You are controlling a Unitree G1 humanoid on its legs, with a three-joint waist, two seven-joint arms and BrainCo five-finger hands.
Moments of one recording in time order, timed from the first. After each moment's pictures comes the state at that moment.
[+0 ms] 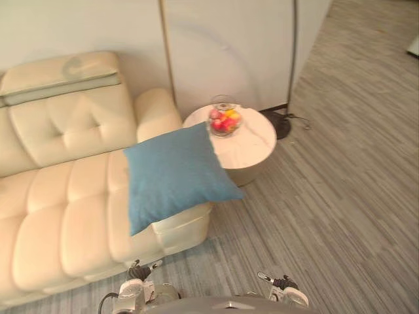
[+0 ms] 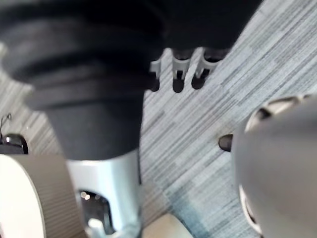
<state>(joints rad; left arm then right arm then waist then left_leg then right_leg) 0.06 -0.01 0.17 0.97 -0.02 0.03 0.18 0.03 -0.03 -0.40 1.00 0.04 0.03 -0.15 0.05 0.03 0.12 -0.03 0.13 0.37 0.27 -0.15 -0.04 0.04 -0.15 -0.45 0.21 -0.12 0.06</state>
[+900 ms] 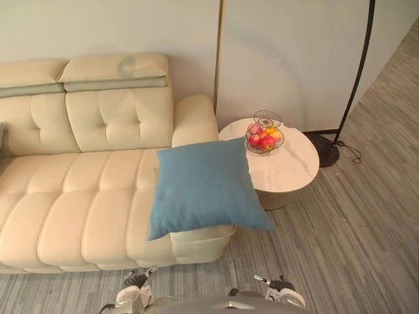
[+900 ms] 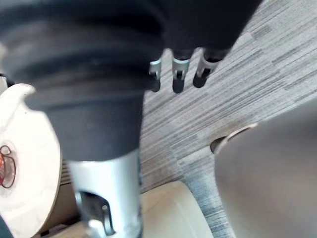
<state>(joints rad) 0.06 -0.04 0.30 1.02 -0.04 0.02 0.17 0.06 -0.02 -0.36 0.99 0.03 0.02 -0.15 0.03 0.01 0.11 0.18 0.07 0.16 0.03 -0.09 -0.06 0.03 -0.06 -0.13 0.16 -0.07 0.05</state>
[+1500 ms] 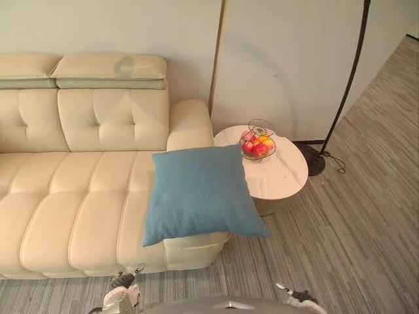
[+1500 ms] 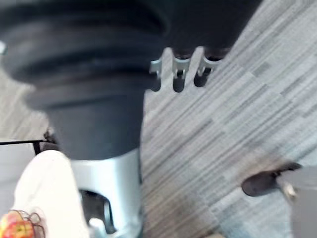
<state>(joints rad) 0.05 0.07 0.33 0.99 -0.19 0.02 0.17 0.09 -0.12 -0.57 0.88 0.04 0.05 -0.16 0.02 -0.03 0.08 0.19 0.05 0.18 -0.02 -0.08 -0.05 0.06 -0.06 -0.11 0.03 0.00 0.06</state>
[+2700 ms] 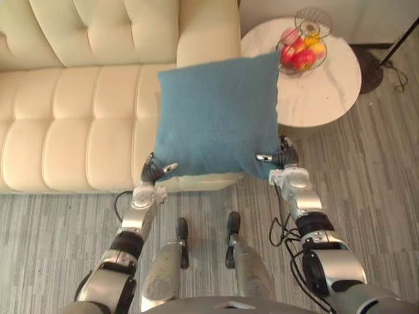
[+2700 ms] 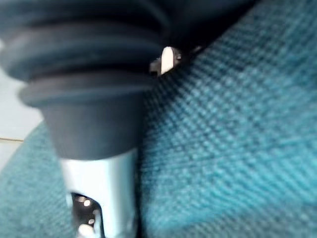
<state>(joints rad) -0.42 0.12 -0.14 0.61 -0.27 -0.01 0.26 -0.57 -0.26 -0.05 0.65 0.12 0.03 -0.19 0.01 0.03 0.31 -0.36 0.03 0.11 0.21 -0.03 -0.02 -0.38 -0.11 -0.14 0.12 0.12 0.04</state>
